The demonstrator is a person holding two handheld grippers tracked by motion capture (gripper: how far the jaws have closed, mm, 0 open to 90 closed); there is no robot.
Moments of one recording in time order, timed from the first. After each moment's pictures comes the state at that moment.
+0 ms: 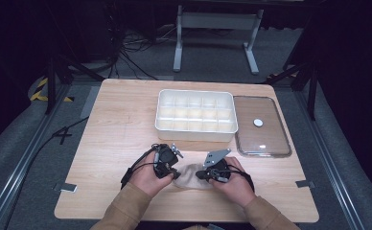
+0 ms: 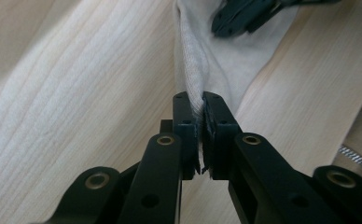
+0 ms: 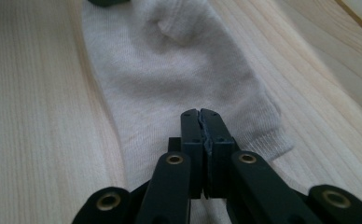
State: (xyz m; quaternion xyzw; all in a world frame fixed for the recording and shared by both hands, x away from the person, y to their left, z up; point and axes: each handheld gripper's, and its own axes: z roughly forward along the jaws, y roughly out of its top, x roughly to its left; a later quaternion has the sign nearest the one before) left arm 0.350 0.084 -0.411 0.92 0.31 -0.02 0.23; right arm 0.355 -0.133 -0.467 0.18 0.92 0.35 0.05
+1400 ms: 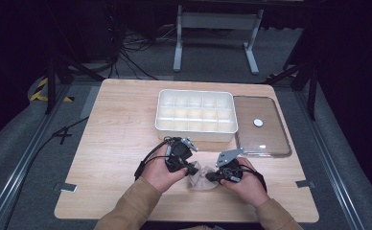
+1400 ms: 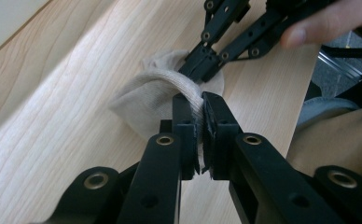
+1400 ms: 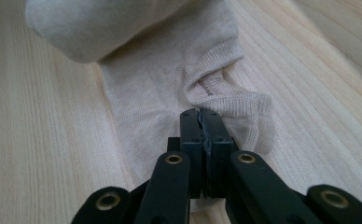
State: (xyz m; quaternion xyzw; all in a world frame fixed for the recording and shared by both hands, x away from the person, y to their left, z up) left arm 0.357 0.048 -0.389 0.92 0.26 -0.06 0.30; right arm 0.354 -0.167 -0.466 0.20 0.92 0.34 0.02
